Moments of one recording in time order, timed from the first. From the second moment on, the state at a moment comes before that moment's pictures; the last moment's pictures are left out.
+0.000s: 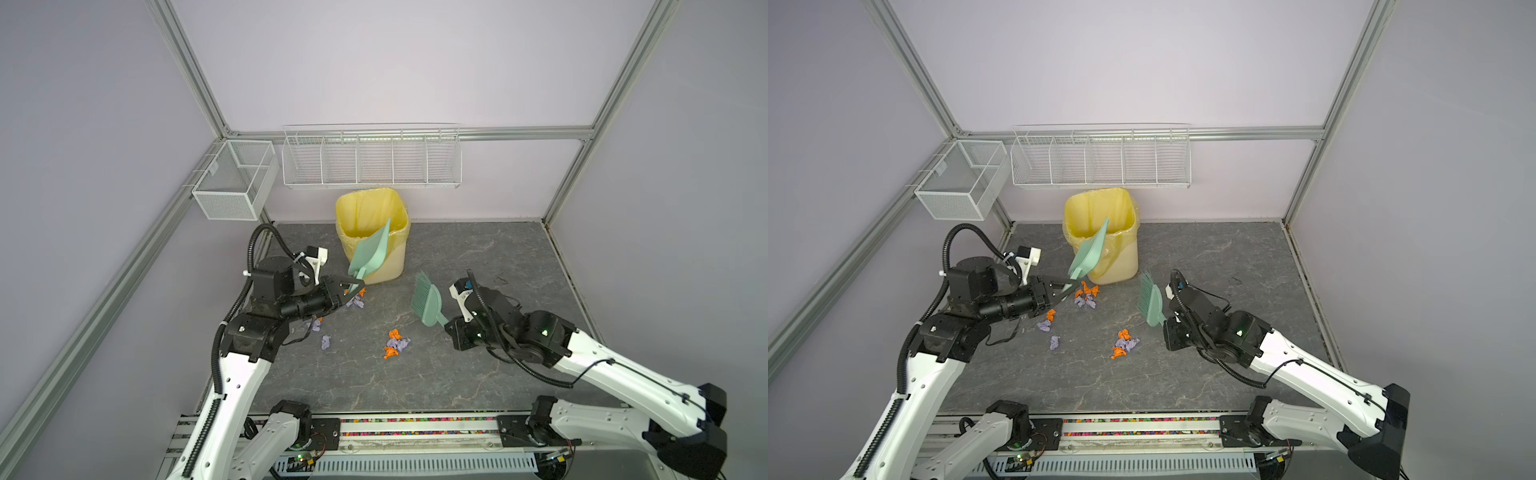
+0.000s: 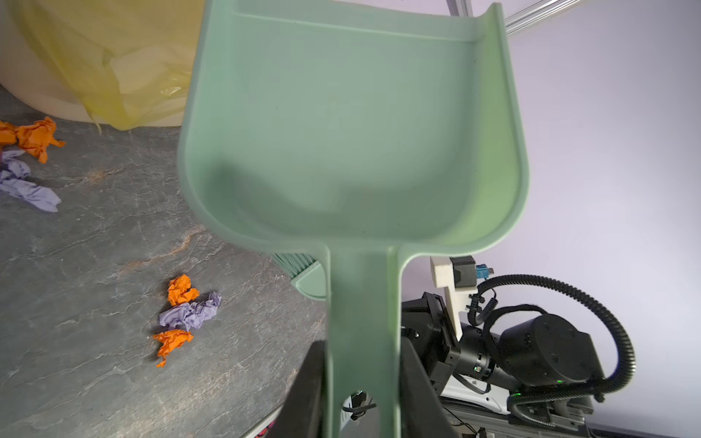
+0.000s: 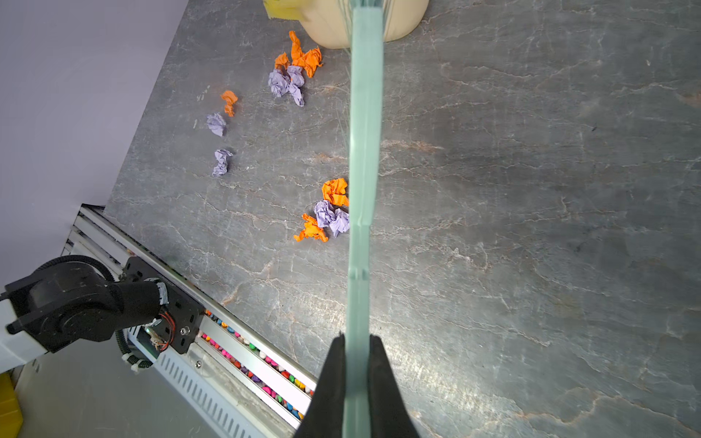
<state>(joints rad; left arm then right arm) -0.26 0.85 1.05 -0.68 0.72 -0.79 1.00 1.09 1.05 -0.82 0.10 0.64</state>
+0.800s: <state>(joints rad) -0.26 0.75 0.92 -0.90 0.50 -0.66 1.18 1.28 1.11 -0.73 0.12 0.71</state>
